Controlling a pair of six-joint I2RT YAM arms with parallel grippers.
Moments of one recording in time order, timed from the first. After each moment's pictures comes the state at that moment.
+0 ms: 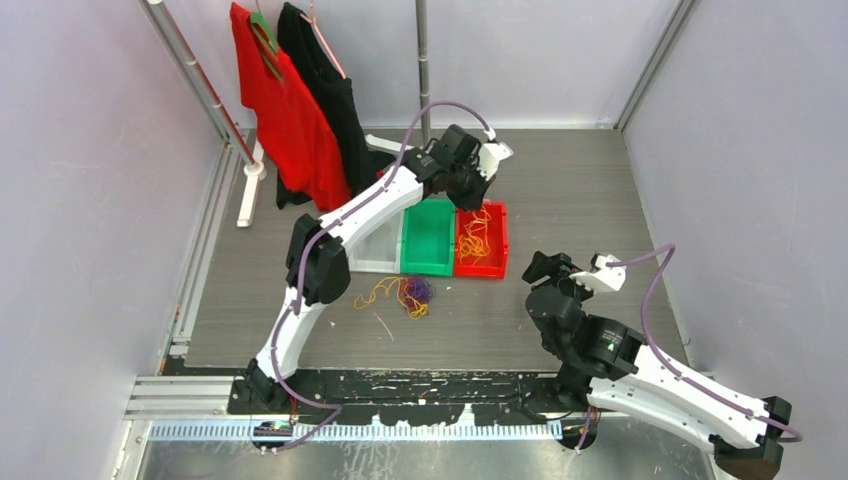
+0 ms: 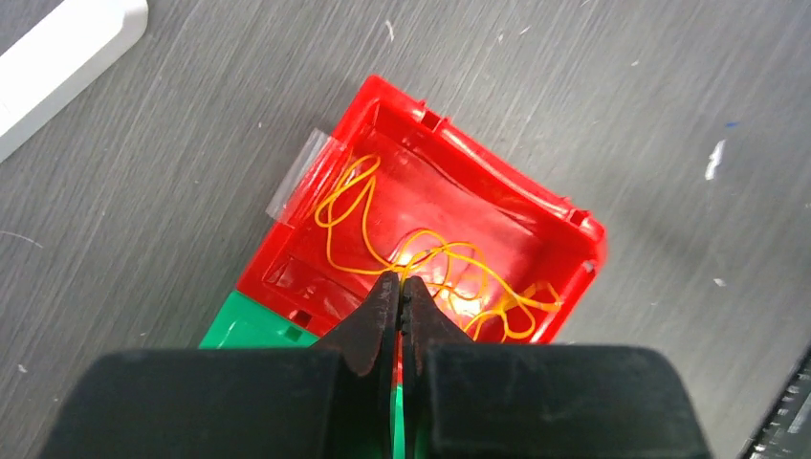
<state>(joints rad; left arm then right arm) -0.77 2.28 2.27 -0.75 0.32 0.11 1.01 0.50 0.52 -0.58 1.23 1.04</state>
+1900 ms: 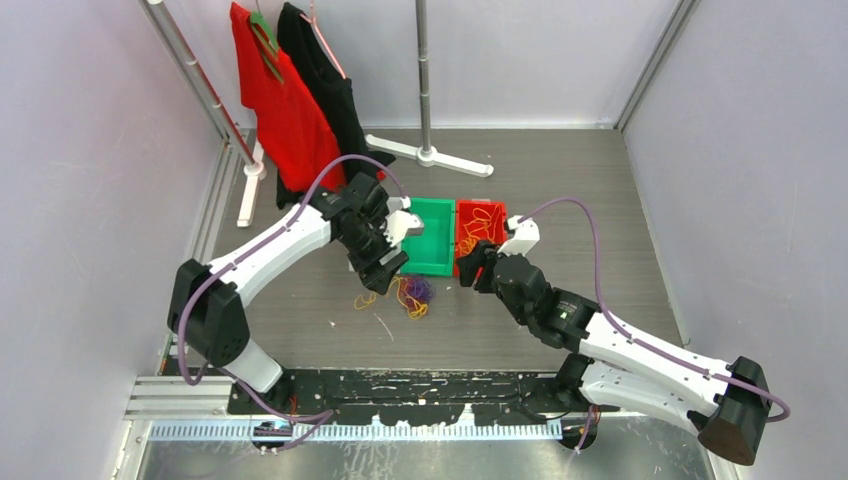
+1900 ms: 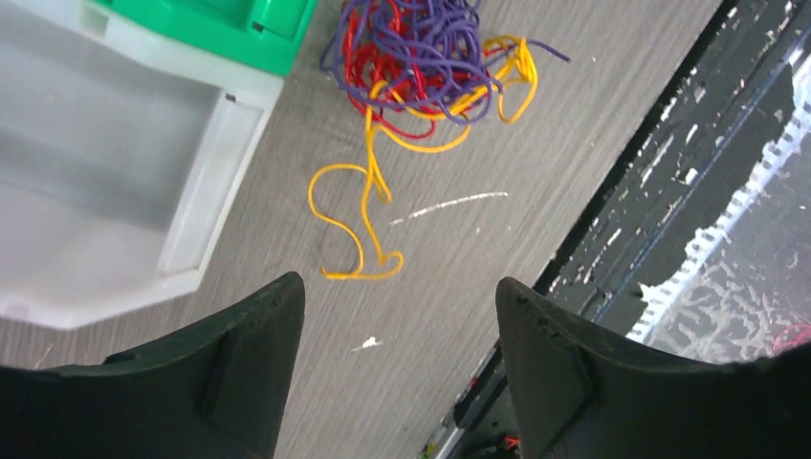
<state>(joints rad) -0.61 1.55 1.31 -1.03 0.39 0.41 0.92 0.84 0.60 -0.17 0.53 0.68</state>
